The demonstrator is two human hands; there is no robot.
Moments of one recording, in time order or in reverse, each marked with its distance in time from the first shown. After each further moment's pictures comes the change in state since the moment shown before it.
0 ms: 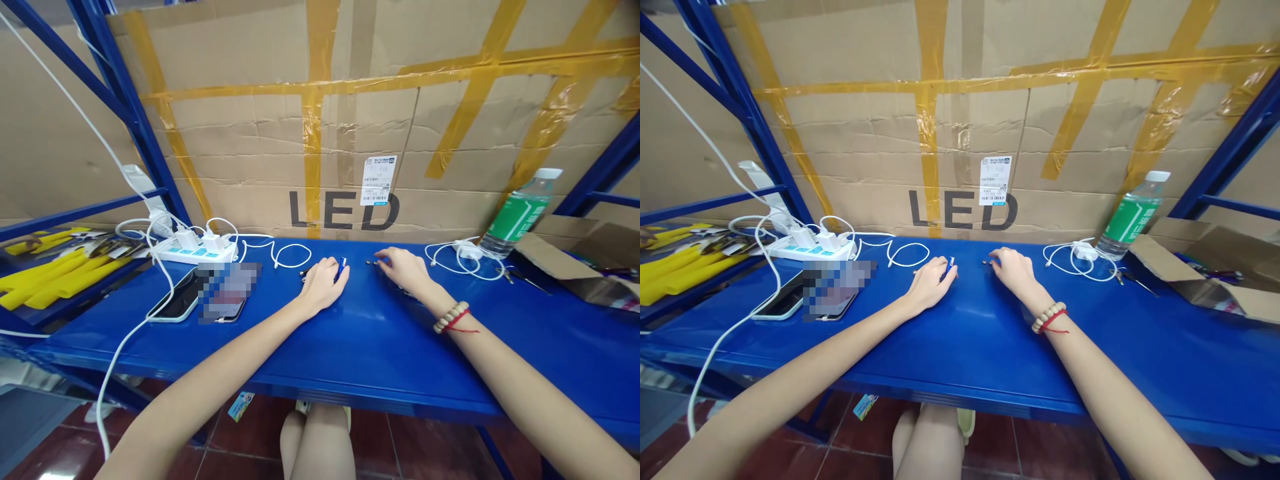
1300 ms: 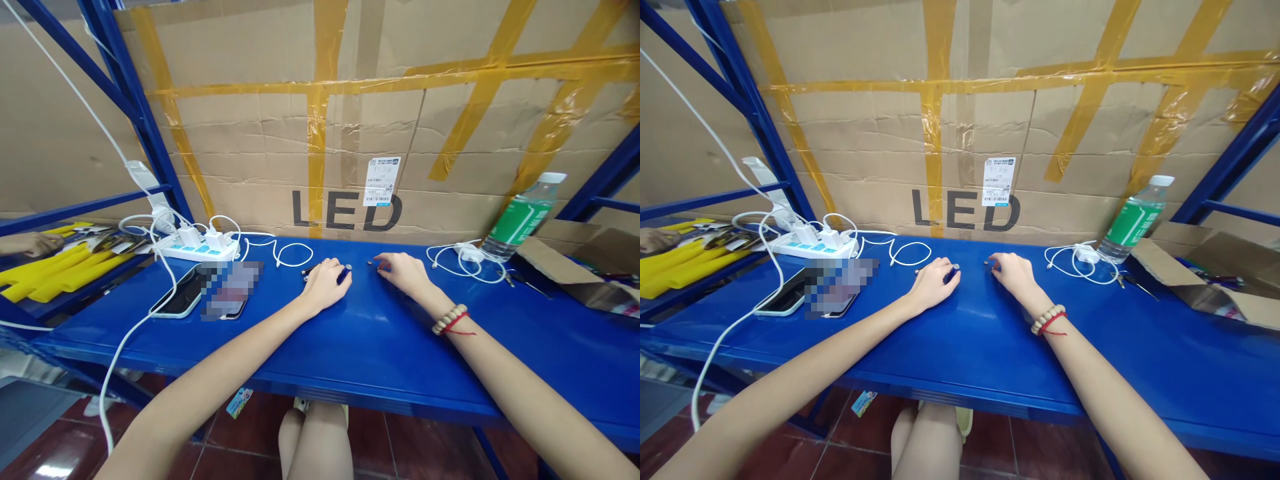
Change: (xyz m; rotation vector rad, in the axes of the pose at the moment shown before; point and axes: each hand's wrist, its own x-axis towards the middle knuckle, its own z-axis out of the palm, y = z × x) left_hand 0.000 0.000 0.002 0.045 0.013 0.032; right_hand -0.001 0.000 0.002 -0.032 -0.058 -0.061
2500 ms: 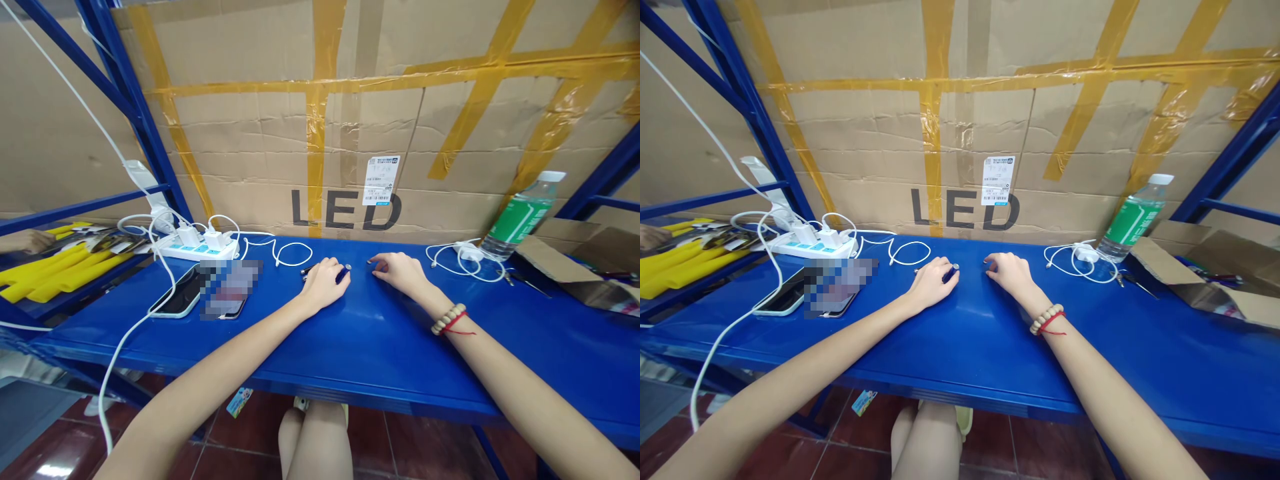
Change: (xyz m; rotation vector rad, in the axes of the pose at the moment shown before) left_hand 0.000 -0.001 0.000 0.028 -0.020 -0.003; right_hand -0.001 -0.004 -0.003 0.071 -0.034 -0.011
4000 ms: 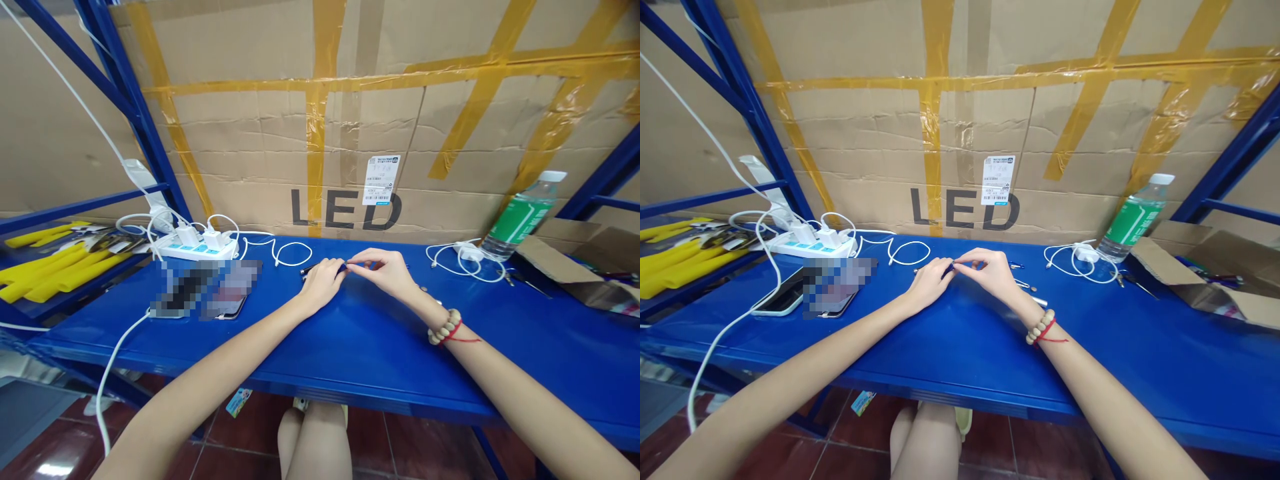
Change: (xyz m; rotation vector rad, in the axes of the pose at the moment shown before) left_hand 0.002 -0.010 0.007 0.004 -0.040 0.015; right_hand -0.009 -0.039 -0.003 0.693 0.353 -0.365
